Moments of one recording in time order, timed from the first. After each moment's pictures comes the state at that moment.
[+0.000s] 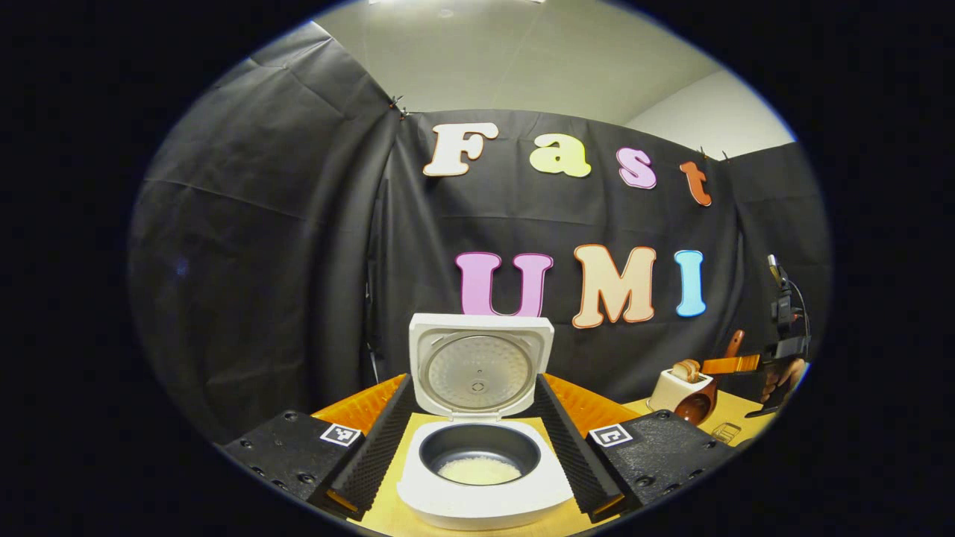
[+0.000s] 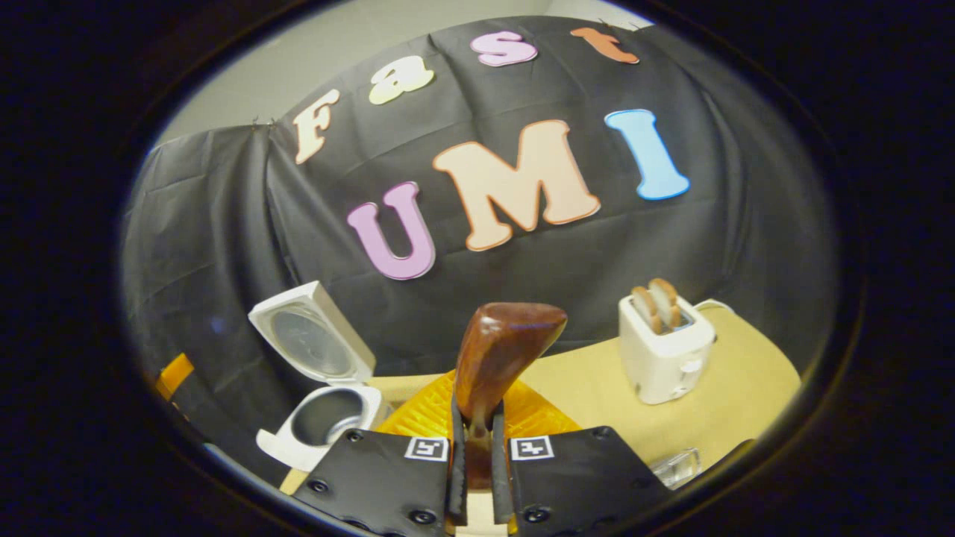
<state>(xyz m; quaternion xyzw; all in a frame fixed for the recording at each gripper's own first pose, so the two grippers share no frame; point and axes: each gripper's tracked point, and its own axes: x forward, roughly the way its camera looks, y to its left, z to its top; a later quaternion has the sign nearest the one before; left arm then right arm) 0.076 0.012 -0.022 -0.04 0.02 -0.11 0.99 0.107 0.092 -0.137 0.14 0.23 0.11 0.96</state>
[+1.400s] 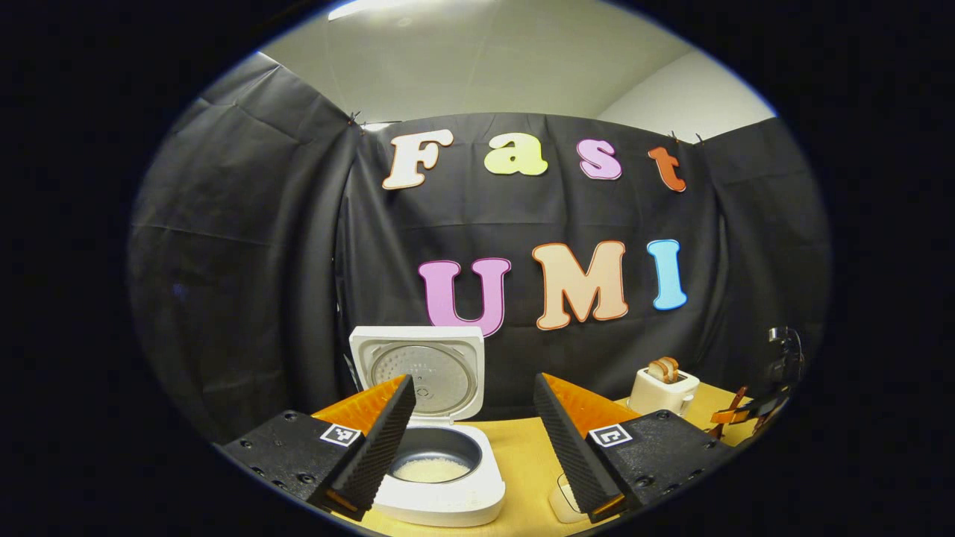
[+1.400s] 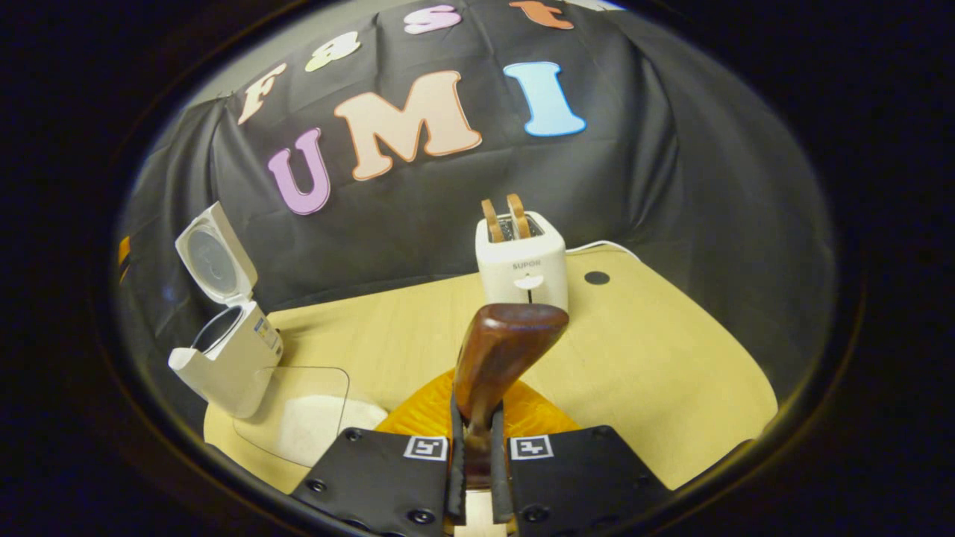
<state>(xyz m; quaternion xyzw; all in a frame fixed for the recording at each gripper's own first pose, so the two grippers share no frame) 0.043 -0.084 0.003 0.00 0.02 -0.11 0.99 0.050 -0.077 -0.300 0.10 0.32 0.04 0.94</state>
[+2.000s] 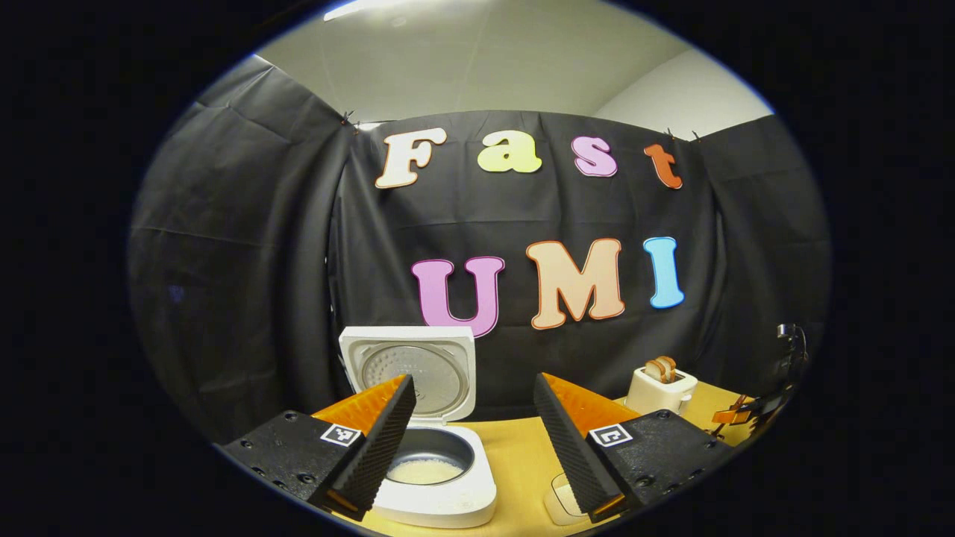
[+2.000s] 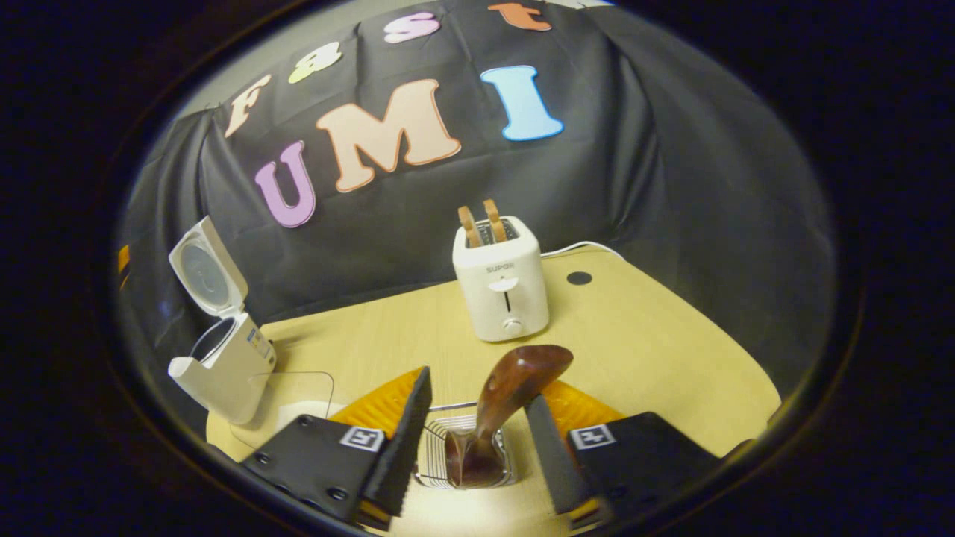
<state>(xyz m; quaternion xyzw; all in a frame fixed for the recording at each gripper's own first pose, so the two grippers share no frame) 0.051 -0.102 0.003 0.00 0.02 -0.12 0.99 0.046 -0.113 -0.283 0.11 0.30 0.00 0.95</state>
